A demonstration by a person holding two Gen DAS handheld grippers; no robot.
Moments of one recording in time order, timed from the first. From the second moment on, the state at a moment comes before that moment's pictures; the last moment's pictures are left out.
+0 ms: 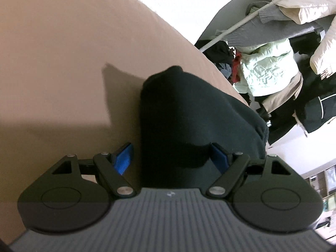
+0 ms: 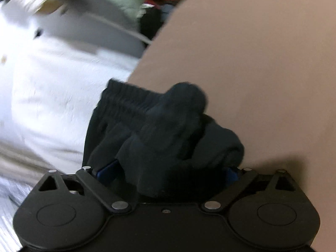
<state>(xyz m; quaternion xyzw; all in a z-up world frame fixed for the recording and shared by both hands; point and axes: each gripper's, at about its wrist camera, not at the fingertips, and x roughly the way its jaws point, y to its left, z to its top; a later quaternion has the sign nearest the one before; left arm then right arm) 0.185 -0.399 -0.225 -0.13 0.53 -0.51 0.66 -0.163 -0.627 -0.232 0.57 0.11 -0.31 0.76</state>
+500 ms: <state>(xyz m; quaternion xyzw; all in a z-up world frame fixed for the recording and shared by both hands) 0.128 -0.440 -0.155 0.01 0.41 -0.49 0.77 -0.149 -0.606 -0.169 0.40 0.06 -0.25 0.88</state>
